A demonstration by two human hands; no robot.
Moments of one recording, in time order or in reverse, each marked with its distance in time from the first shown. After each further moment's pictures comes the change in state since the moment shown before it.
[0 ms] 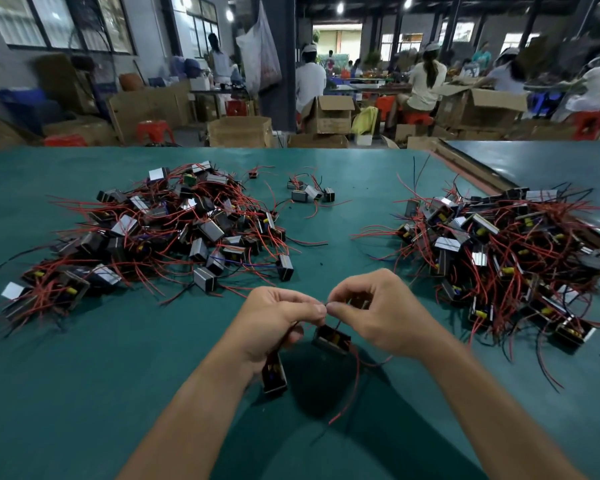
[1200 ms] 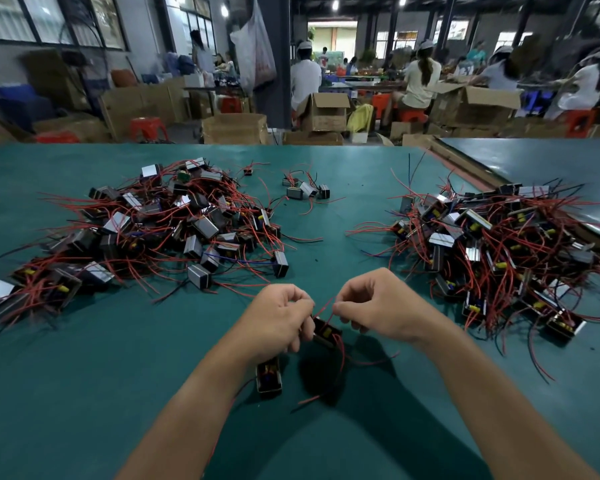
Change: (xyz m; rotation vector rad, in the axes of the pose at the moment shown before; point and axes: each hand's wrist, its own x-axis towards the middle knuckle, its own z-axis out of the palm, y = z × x) left_hand 0.006 -0.005 0.004 0.393 -0.038 0.112; right_hand 0.004 0.014 -0.005 0.116 -0.118 0.286
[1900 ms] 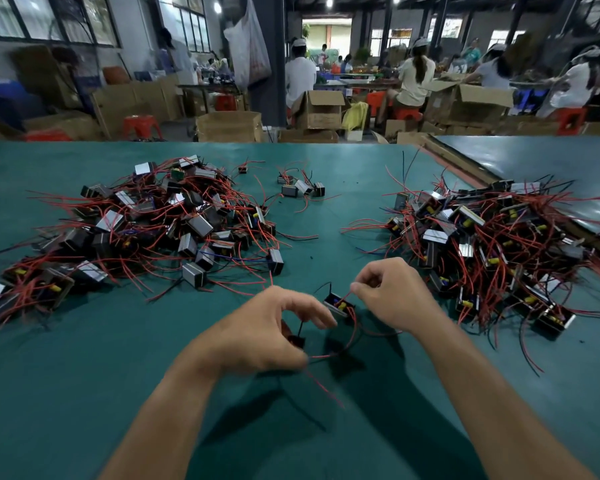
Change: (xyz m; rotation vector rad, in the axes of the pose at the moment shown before) left_hand -0.018 0.002 -0.021 0.348 -0.269 0.329; right_hand 0.006 0.018 -0.013 -0.361 0.335 0.107
